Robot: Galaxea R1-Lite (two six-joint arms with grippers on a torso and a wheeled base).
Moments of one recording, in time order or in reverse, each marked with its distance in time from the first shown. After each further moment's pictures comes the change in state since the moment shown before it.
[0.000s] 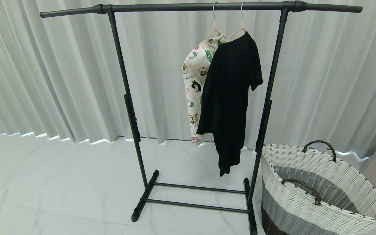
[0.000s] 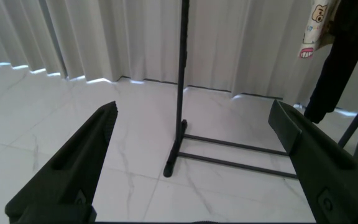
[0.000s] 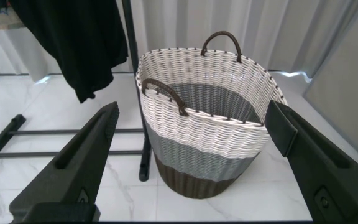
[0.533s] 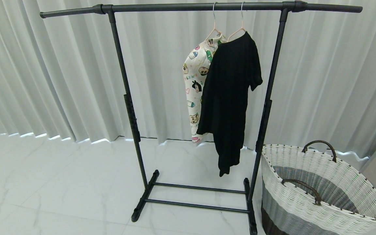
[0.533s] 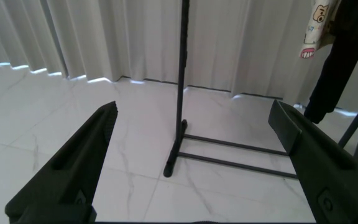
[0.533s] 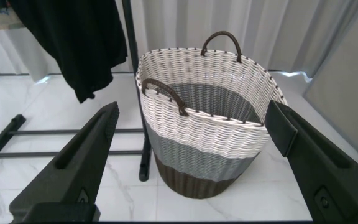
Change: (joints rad) left arm 0.000 0.000 0.000 0.000 0.001 0.000; right arm 0.000 0.000 0.000 0.000 0.000 0.000
